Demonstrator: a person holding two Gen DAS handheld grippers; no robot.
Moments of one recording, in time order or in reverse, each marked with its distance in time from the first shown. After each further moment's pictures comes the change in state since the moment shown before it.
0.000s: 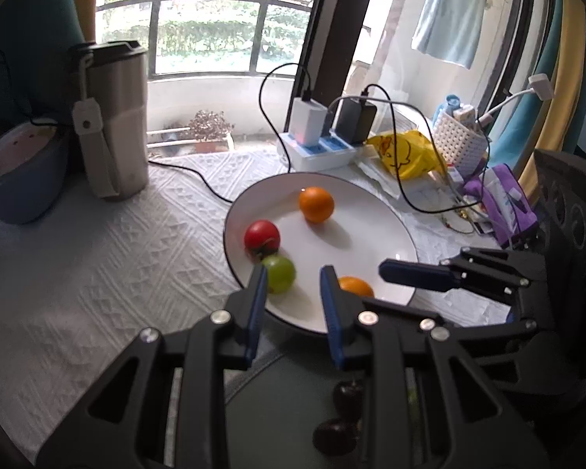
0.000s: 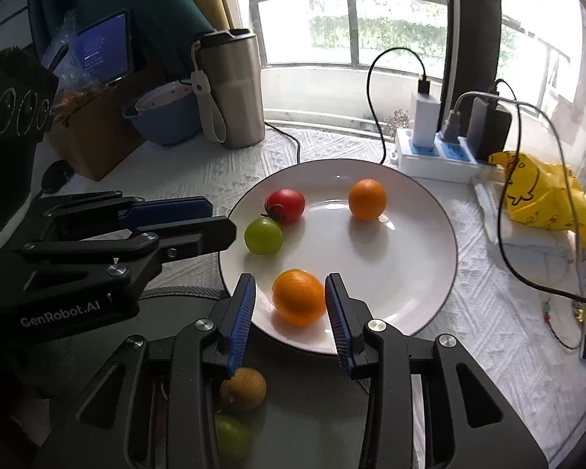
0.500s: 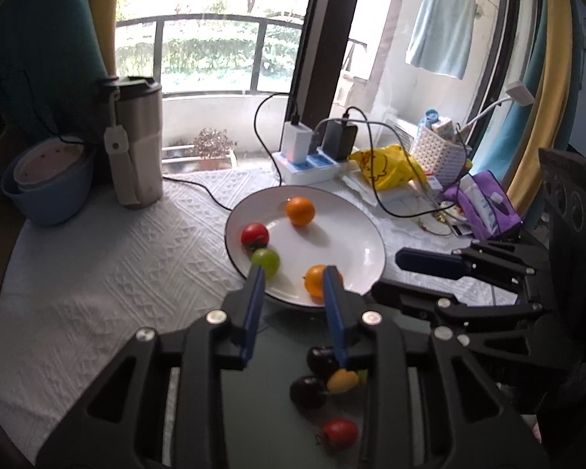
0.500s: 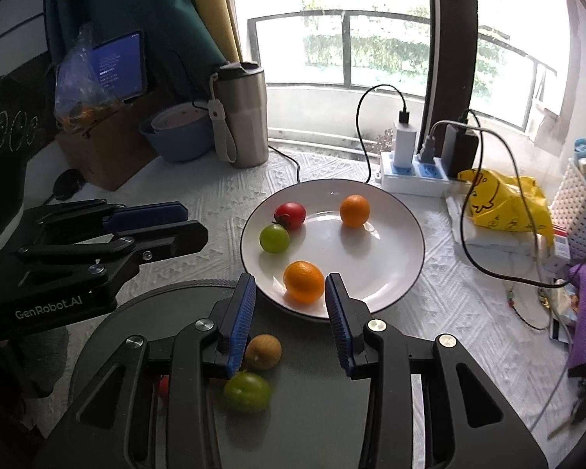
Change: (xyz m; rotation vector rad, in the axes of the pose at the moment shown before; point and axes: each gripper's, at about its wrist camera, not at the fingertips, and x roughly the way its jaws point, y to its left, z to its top) left arm -0.055 -0.020 -0.014 0.020 -0.069 0.015; right arm -0.057 0.015 -0.011 -0.007 -0.071 -0.037
